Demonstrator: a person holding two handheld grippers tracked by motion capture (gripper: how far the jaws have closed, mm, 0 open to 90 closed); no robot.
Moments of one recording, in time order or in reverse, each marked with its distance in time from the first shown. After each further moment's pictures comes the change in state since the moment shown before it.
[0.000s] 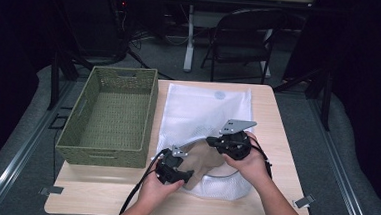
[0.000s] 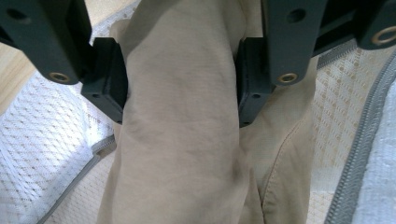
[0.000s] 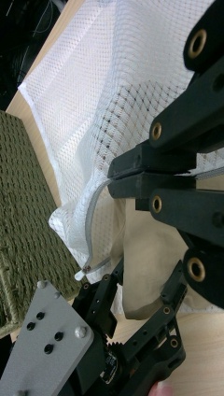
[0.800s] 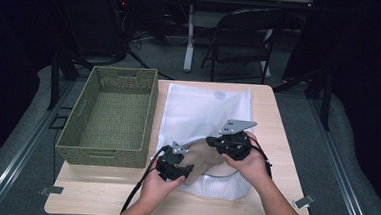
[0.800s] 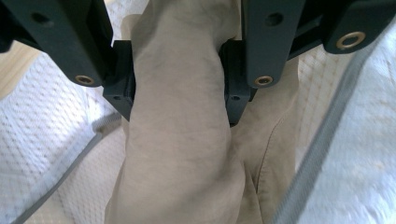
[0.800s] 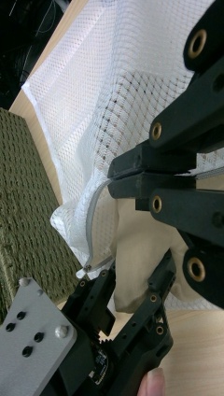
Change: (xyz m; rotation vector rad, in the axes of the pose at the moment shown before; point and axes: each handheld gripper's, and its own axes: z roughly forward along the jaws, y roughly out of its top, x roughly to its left) left arm -0.002 0.011 -0.008 -0.047 0.029 -0.009; right arm 0.002 0.001 -0.002 -0.009 0.001 -0.004
